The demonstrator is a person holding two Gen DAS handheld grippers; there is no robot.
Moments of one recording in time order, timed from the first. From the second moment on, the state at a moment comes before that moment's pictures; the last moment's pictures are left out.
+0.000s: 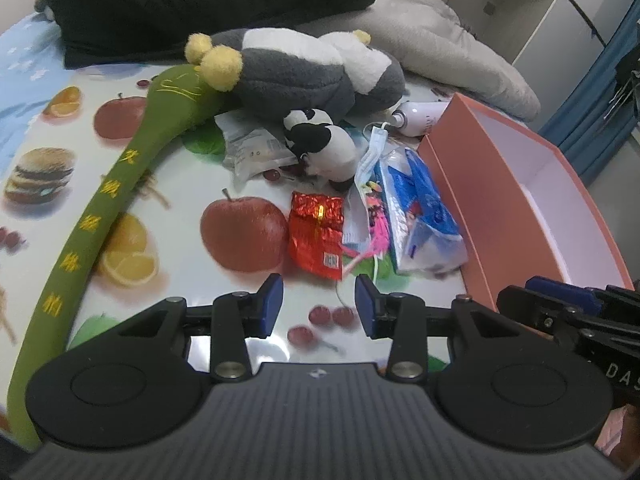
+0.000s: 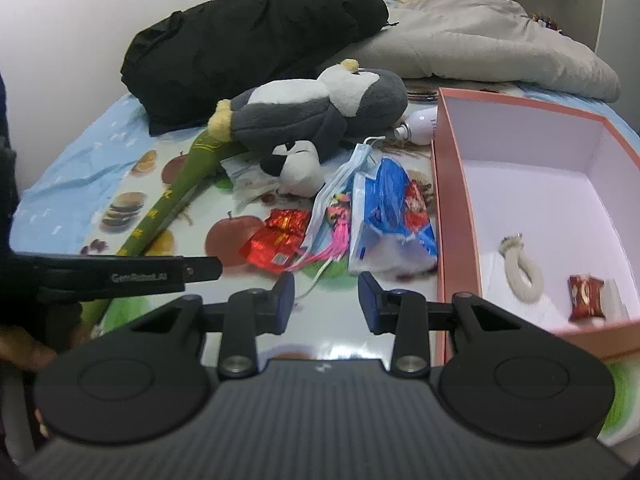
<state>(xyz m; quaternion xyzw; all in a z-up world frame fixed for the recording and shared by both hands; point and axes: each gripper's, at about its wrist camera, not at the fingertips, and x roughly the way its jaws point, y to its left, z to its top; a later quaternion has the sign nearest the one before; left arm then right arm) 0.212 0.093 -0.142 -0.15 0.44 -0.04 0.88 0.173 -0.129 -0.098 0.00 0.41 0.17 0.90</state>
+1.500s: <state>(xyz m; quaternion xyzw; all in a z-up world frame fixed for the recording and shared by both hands) 0.318 0.079 -0.204 -0.12 0.48 -0.03 0.87 0.279 -0.103 -0.166 -0.06 0.47 0.11 0.87</state>
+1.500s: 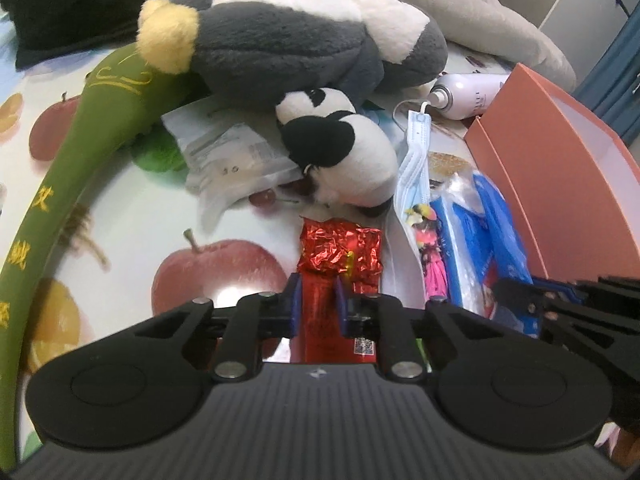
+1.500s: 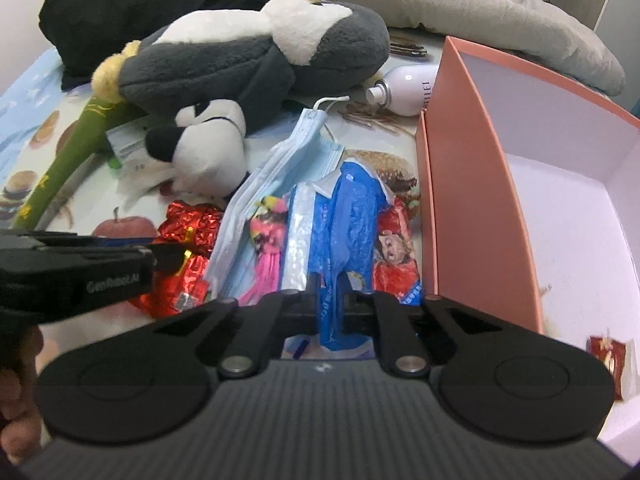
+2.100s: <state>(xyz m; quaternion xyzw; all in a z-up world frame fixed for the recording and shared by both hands) 0.222 0.108 -0.189 -0.18 0.48 0.00 0.86 0.190 -0.103 -0.146 -0.04 0.48 0.14 0.86</state>
